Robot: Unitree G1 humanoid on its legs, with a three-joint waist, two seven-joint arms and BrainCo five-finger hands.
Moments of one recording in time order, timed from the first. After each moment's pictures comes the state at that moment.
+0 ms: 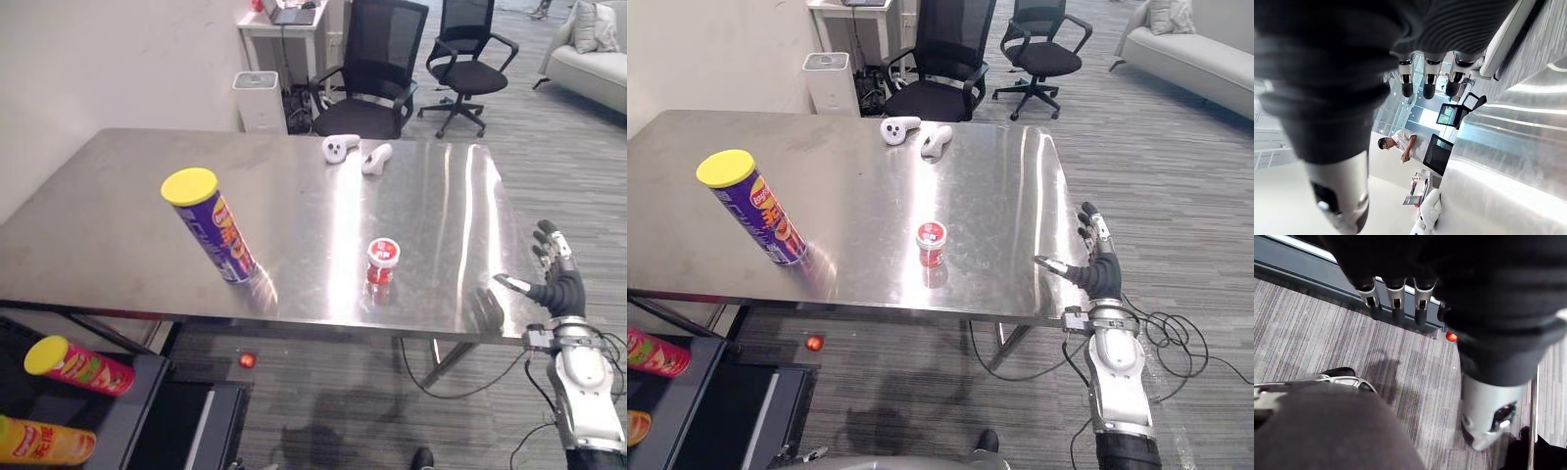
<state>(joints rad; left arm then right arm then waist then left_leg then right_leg) 0.19 0.12 0.11 1.13 -0.09 -0.20 0.06 0.04 -0.34 -0.22 -0.02 0.08 -0.25 -0.01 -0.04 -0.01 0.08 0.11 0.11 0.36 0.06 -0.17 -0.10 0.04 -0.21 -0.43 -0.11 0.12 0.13</state>
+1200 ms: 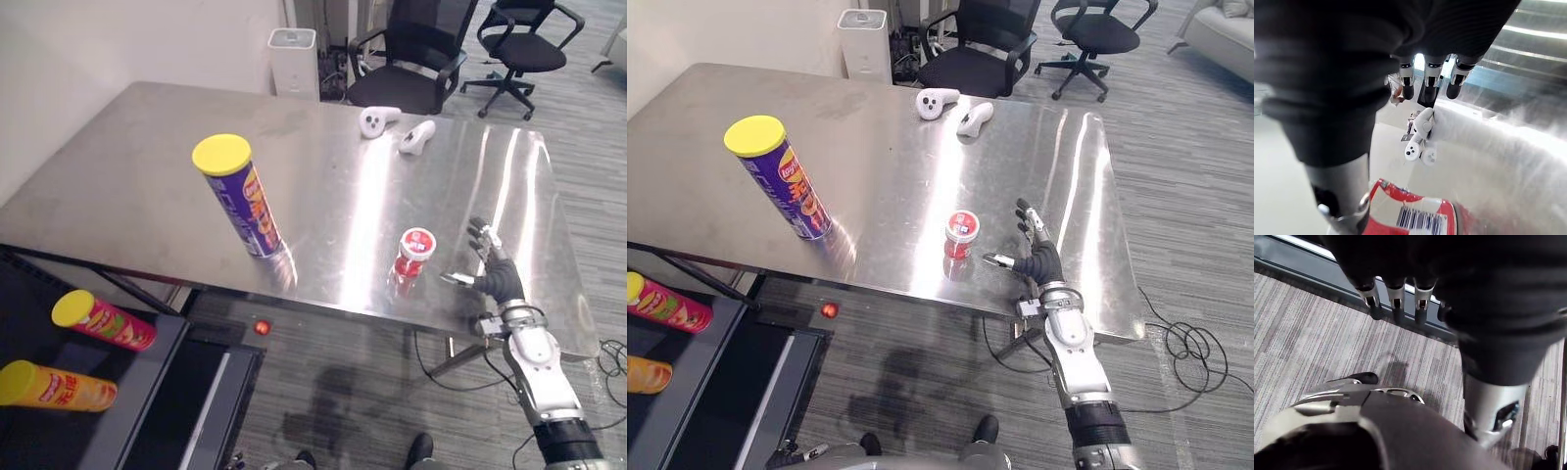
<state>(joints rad) 0.18 0.13 0.10 1.13 -0.05 -0.20 0.06 -0.11 -0.34 0.00 0.09 0.08 -0.25 0.02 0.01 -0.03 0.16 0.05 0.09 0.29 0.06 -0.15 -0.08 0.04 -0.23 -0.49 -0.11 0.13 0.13</state>
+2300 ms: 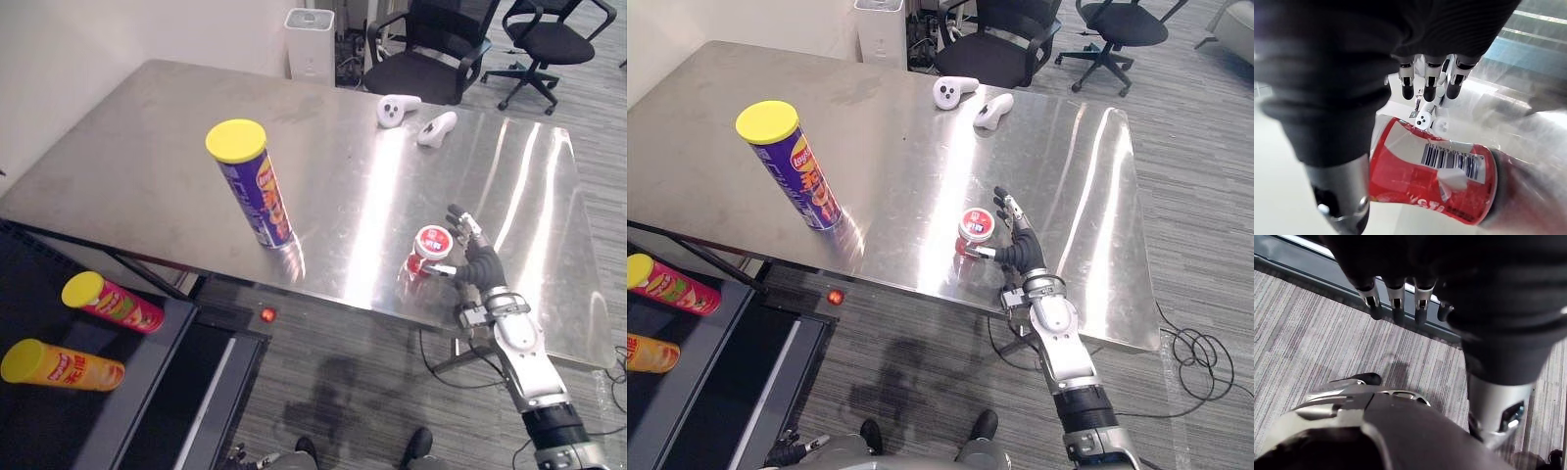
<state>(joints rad) 0.15 0.13 0.10 1.13 -0.03 -0.19 0.07 -0.17 -0.33 0.07 0.09 0.08 -0.25 0.02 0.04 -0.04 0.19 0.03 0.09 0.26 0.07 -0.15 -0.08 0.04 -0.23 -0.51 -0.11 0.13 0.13</state>
